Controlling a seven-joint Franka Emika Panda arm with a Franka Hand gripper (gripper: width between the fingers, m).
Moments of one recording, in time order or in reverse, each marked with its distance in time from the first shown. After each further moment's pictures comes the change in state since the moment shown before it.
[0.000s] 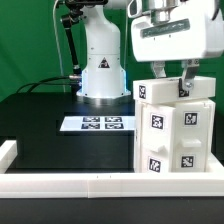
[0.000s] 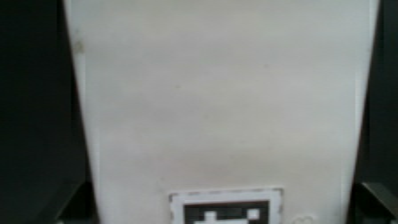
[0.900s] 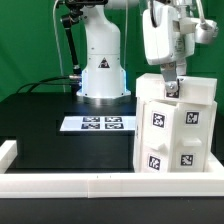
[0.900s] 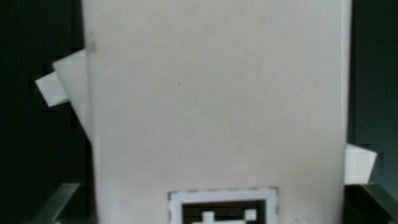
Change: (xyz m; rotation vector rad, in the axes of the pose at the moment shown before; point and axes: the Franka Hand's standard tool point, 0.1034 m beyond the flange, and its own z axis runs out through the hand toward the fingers) arm -0.005 -0.002 -0.001 0.006 -0.064 0.696
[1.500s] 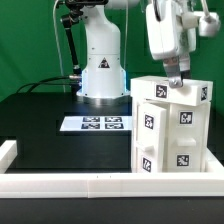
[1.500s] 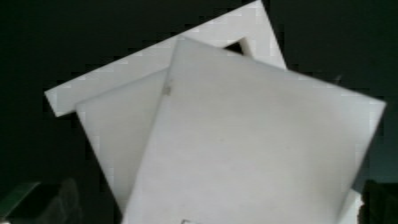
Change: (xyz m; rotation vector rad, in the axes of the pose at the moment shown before) arm -0.008 -0.001 -0.010 0.006 -0.043 -0.036
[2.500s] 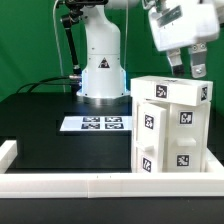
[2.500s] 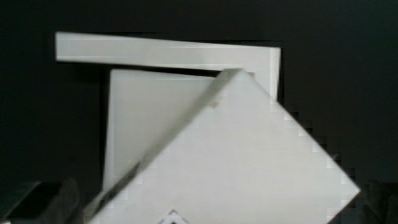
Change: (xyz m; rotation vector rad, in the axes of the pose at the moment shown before) arm -0.009 0.001 -0.007 -0.020 -0.011 -0.594
